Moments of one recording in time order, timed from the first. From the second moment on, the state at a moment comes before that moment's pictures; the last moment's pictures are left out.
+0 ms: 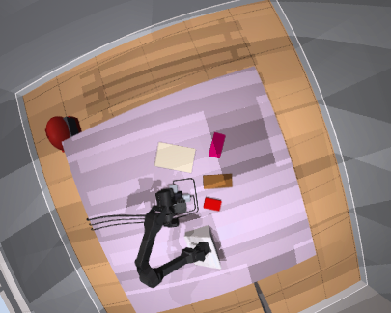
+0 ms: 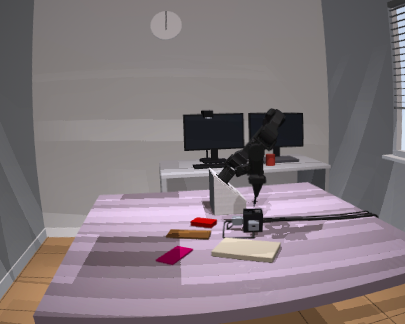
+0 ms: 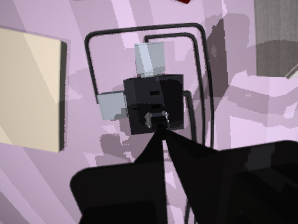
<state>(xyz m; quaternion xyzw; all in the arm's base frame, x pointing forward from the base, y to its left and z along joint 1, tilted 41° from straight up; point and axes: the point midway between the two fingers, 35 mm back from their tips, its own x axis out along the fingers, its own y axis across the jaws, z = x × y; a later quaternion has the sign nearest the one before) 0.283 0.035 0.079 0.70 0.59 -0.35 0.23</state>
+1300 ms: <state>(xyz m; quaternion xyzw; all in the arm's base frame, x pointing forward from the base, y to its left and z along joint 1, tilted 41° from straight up) 0.283 0.040 0.078 0.70 0.59 -0.33 0.22</state>
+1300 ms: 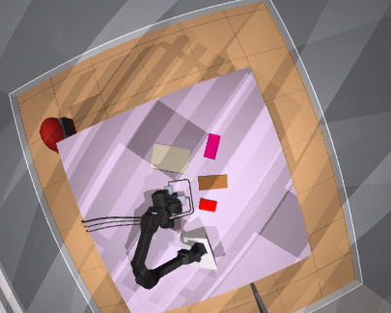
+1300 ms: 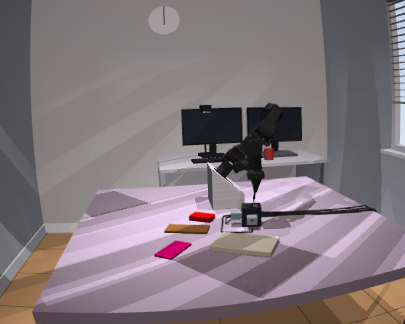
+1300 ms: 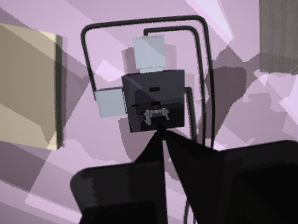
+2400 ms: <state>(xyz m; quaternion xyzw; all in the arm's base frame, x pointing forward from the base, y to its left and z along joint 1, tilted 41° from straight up) 0.284 0.045 0.076 0.71 0.59 -0.33 0.21</state>
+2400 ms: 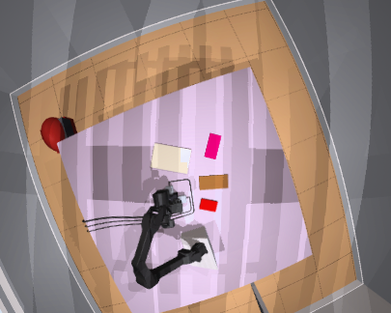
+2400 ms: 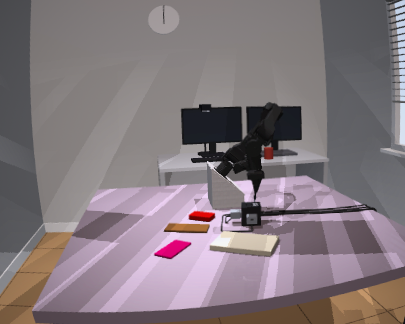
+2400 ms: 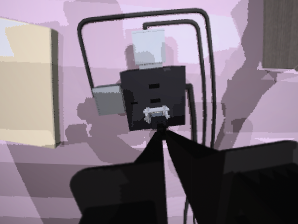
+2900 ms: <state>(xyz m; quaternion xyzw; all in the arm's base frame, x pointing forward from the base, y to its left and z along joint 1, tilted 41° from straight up) 0.284 0.047 0.076 0.71 0.59 -0.32 0.20</state>
